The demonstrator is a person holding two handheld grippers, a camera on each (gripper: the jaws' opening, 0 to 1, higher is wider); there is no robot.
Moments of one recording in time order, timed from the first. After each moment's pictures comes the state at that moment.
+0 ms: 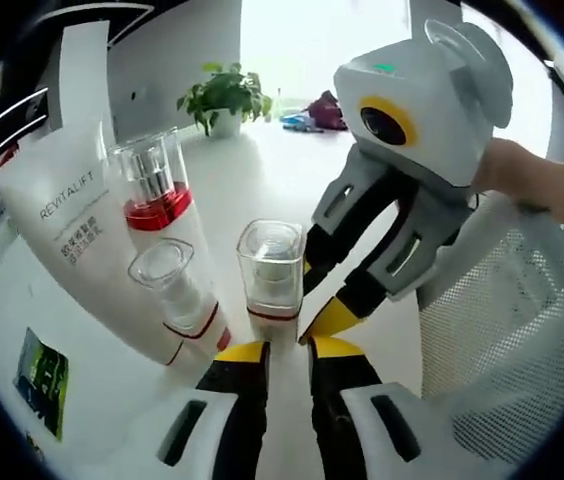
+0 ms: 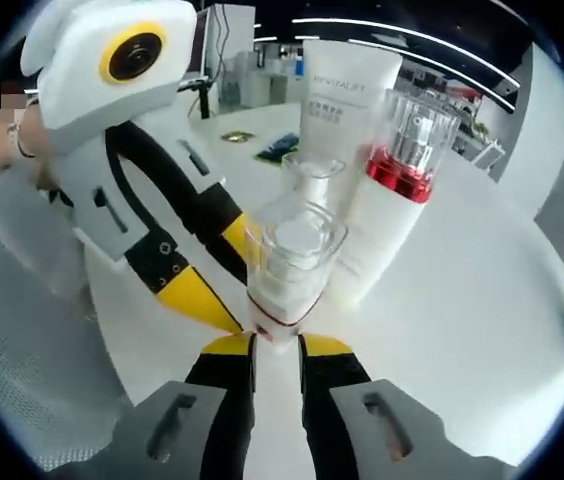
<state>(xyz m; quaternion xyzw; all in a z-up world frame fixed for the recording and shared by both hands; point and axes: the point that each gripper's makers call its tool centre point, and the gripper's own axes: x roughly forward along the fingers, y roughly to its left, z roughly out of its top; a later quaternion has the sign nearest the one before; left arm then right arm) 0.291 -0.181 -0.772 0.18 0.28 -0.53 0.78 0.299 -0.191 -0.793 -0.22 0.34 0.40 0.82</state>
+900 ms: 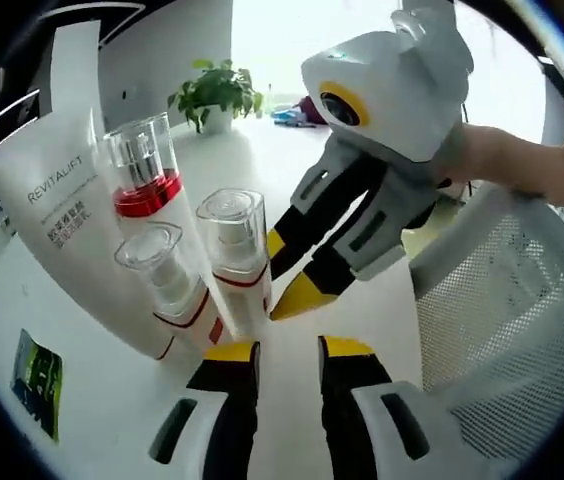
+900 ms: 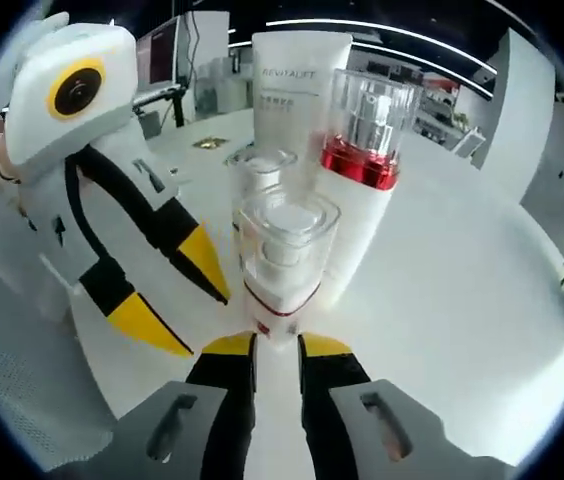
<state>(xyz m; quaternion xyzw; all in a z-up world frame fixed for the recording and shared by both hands) 0.285 -0.175 -0.781 0.18 0.28 -0.54 0.77 0.318 -0.198 -0.794 -0.20 0.34 0.37 0.84</state>
